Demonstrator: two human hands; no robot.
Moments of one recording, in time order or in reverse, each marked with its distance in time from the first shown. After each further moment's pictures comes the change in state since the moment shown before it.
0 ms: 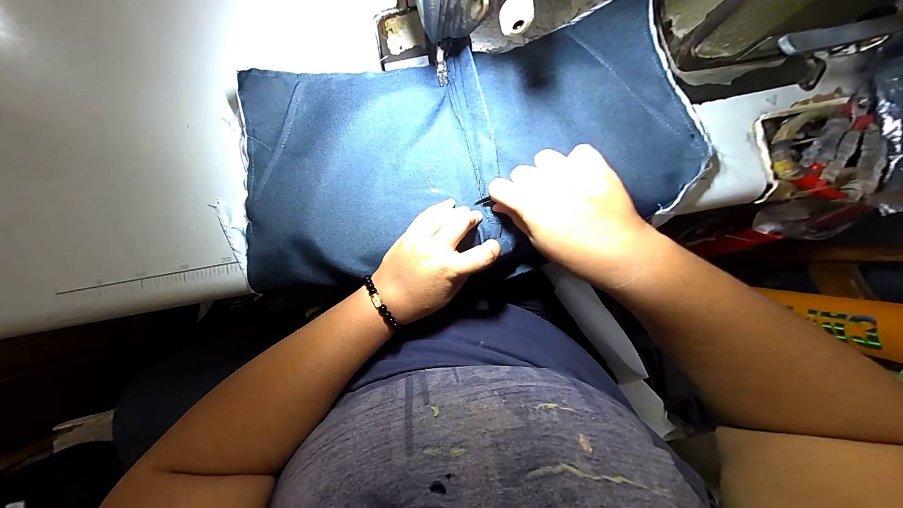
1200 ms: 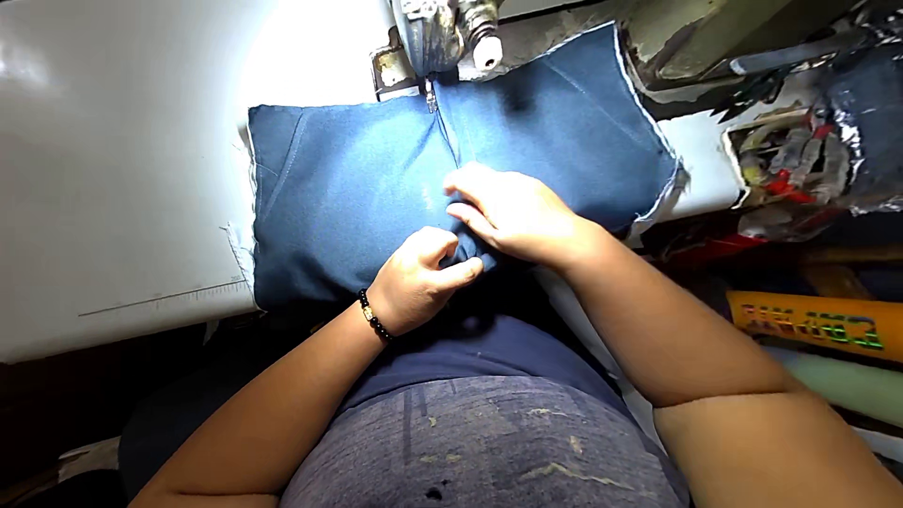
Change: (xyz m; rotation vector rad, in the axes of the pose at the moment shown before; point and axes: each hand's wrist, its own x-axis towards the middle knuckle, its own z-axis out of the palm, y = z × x) left_hand -0.006 -0.005 -0.001 -0.116 0.132 0.062; right_hand 0.026 0.000 0.017 0.541 0.170 -0.103
